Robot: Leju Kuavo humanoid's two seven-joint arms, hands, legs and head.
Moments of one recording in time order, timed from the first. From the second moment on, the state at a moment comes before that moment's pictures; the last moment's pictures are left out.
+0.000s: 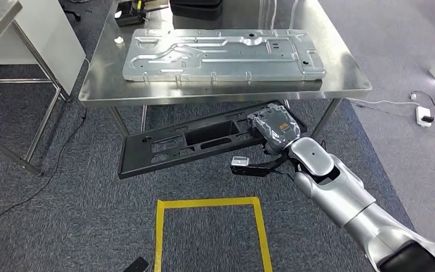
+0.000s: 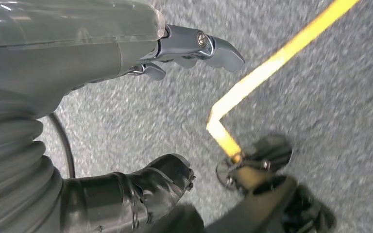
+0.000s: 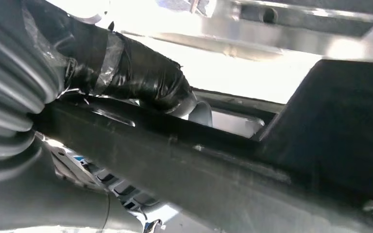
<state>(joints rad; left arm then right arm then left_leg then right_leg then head) -0.15 -0.09 0.26 -0.21 -0.85 -0.07 -0.33 -0.80 -0.31 0.91 -1.18 0.97 -0.22 -0.20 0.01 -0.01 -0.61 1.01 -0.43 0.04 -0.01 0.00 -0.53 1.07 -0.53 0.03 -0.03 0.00</state>
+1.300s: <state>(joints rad) -0.15 -0.09 0.26 -0.21 -0.86 -0.06 -0.34 -0.76 -0.32 0.91 -1.13 0.97 -0.25 -0.18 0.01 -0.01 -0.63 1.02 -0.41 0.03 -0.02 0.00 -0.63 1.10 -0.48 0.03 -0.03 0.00</state>
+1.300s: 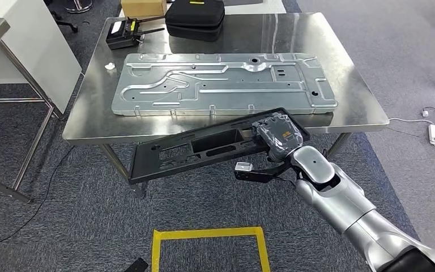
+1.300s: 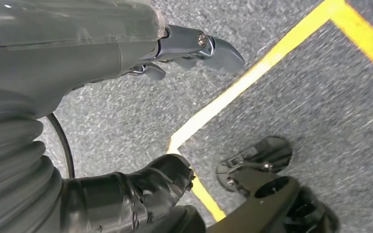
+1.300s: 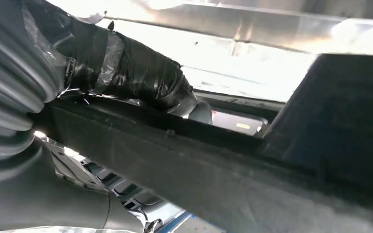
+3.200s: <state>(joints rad) -0.16 -0.09 0.26 -0.21 -0.87 -0.07 -0.33 -0.74 -0.26 0.90 -1.07 0.99 -0.26 -0.17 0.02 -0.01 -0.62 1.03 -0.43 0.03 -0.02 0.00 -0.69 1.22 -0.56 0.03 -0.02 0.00</state>
